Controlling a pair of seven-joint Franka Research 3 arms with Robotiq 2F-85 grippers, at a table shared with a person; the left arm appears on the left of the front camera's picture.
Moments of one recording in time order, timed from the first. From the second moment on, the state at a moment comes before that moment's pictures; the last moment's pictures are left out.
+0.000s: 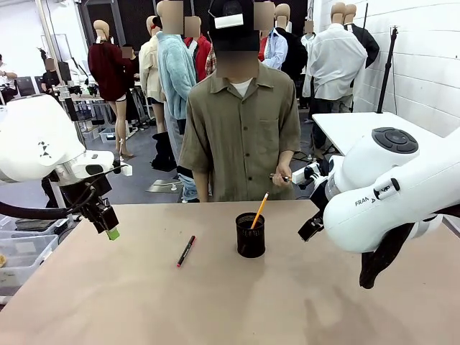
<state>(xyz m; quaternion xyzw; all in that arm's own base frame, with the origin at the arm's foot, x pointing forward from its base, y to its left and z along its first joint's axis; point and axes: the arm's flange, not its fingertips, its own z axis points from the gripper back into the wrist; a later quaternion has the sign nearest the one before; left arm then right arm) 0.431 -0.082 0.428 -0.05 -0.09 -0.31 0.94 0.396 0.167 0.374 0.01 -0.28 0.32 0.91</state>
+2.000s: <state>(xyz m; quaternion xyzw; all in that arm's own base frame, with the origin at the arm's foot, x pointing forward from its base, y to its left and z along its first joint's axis) 0.431 -0.081 0.428 -0.05 -0.09 -0.31 0.94 0.531 0.057 0.306 -0.02 -0.02 0.17 0.99</state>
